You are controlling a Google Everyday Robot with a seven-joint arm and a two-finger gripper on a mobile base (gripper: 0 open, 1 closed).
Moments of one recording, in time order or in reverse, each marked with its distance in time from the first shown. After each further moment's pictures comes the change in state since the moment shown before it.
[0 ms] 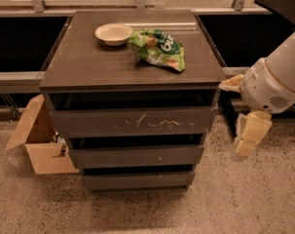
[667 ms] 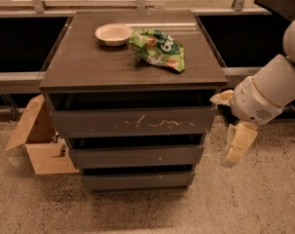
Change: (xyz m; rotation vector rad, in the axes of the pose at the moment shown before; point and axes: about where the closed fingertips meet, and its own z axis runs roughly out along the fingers) arm 0.012 -0.007 0.052 -0.071 -0.070 0.005
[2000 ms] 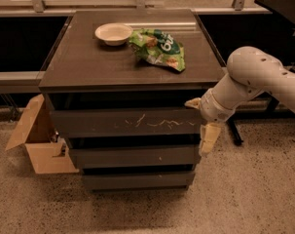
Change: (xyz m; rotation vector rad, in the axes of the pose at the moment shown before) arm 0.029 -0.091 0.123 -0.033 0.020 -0.173
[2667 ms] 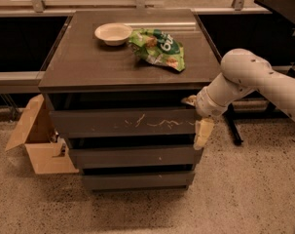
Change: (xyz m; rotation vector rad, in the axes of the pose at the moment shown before) arm 0.007 -0.035 0.025 0.011 -0.028 -0.015
